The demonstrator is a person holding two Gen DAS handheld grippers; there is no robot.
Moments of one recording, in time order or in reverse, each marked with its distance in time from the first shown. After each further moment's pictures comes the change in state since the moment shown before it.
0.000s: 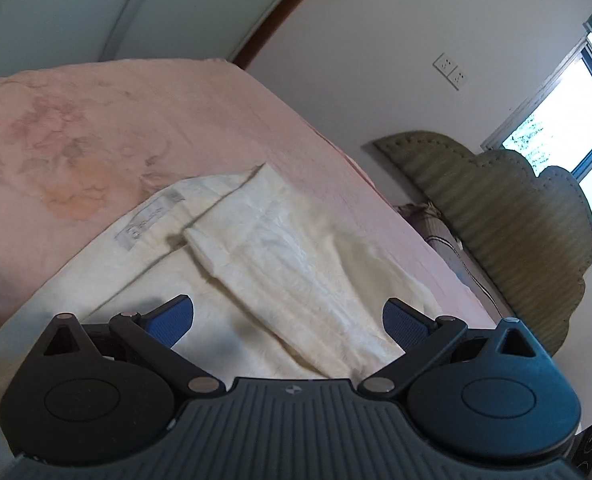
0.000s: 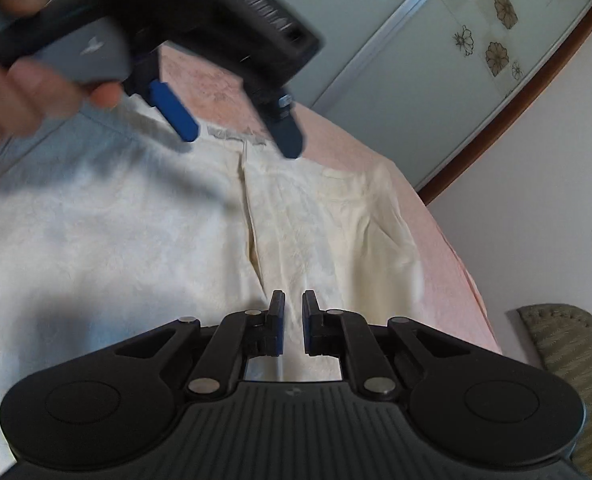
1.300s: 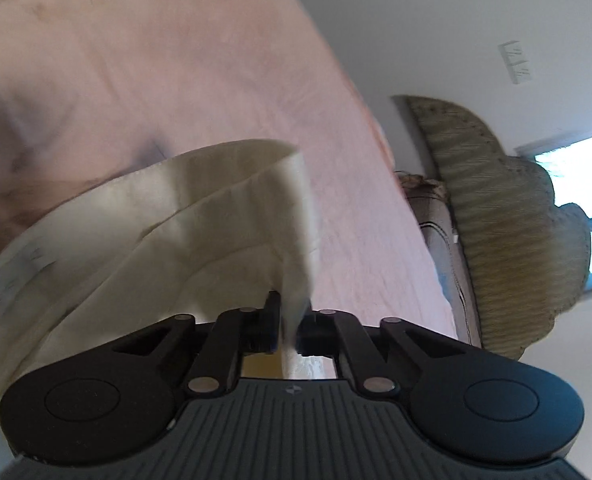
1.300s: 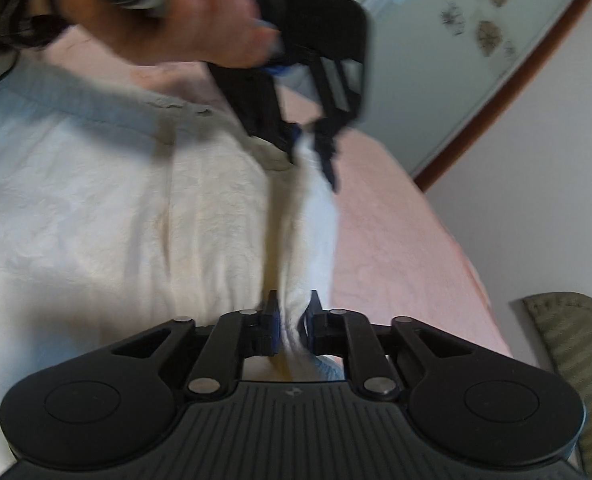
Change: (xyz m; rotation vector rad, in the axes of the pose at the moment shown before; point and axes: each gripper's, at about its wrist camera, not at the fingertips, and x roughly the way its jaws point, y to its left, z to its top) left arm 0.122 -0.007 0.096 -0.257 0.263 -0.059; right arm 0.047 -0.019 -0.006 0.030 0.005 -0.030
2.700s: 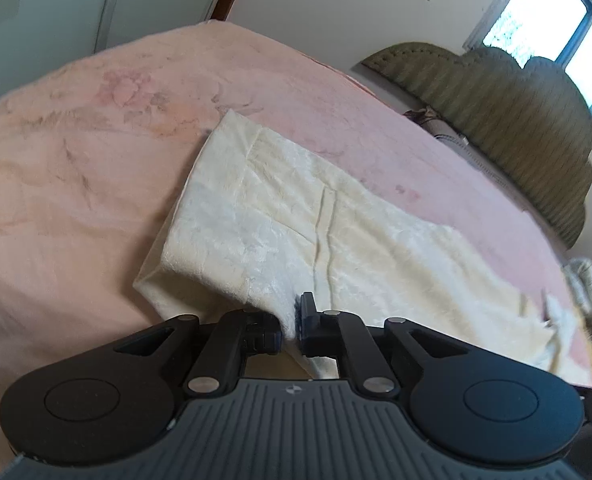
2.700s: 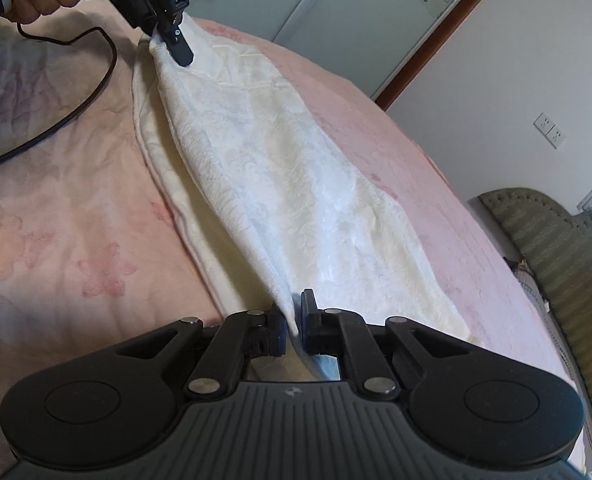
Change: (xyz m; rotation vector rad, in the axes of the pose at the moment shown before) left arm -0.174 0.081 -0.175 0.514 -0.095 0.187; right arm -0.189 0.139 -0.024 0.171 0.201 -0.107
